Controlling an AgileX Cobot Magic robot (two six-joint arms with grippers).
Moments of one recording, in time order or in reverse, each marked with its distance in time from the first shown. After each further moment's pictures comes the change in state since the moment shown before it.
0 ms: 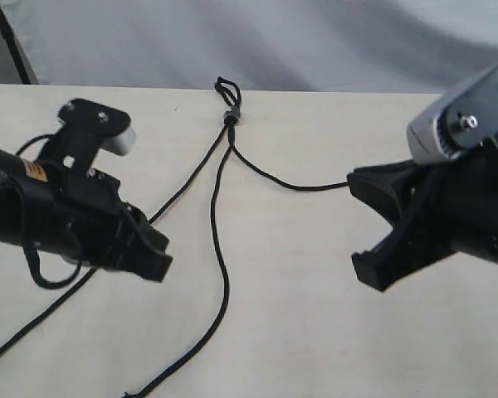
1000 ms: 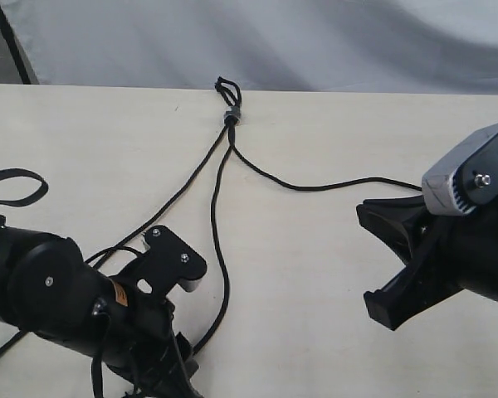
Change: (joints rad) left arm -0.253 0.302 0.108 -0.025 -0.181 0.052; right arm 0.000 -0.050 0.132 0.013 -0.084 0.004
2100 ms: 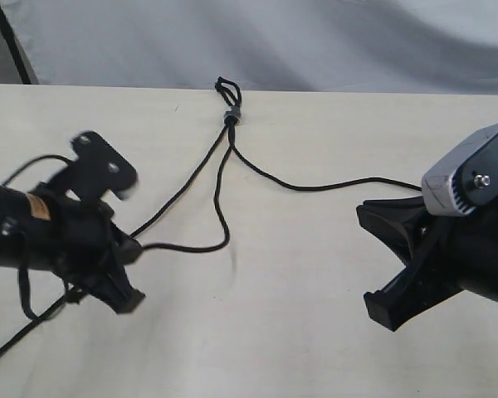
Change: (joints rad) left arm 0.272 -0.254 0.000 0.216 -0.015 0.062; right arm 0.000 0.000 0.000 0.000 0.000 0.000
